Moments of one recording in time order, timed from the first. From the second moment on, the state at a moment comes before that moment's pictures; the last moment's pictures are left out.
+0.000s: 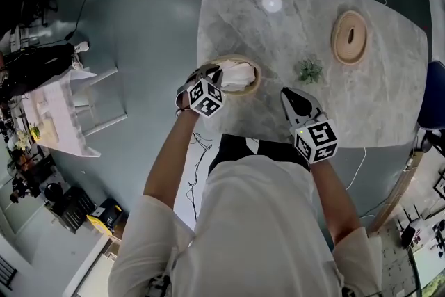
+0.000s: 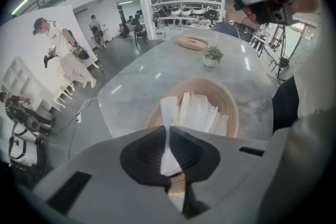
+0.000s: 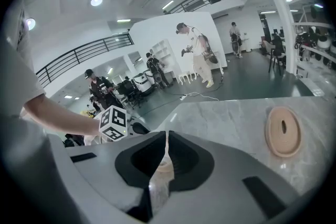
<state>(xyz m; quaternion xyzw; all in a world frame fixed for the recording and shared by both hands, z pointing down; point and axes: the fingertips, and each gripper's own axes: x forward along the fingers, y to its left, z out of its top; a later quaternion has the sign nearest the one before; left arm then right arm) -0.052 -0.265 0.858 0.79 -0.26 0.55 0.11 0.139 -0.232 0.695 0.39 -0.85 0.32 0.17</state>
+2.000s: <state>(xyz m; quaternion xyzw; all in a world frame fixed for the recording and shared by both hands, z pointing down) -0.132 -0.194 0.436 0.82 -0.55 -0.03 0.13 0.115 -0.212 0.478 0.39 -0.91 0.13 0.11</state>
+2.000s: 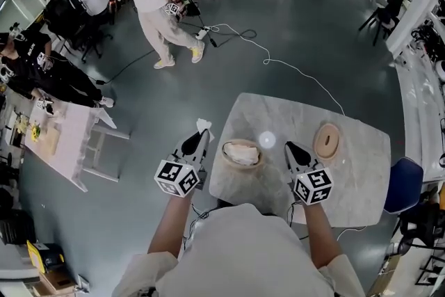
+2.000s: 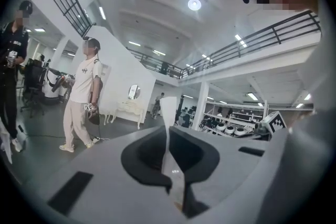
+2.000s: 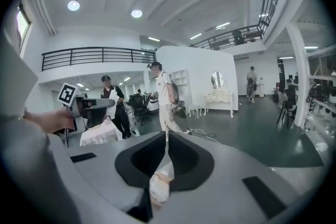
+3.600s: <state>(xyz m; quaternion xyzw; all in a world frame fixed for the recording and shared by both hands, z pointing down) -0.151 -0.175 0.408 0.82 -0.56 -0.05 0.08 0.116 -0.201 0.432 0.42 -0.90 0.06 0.07</state>
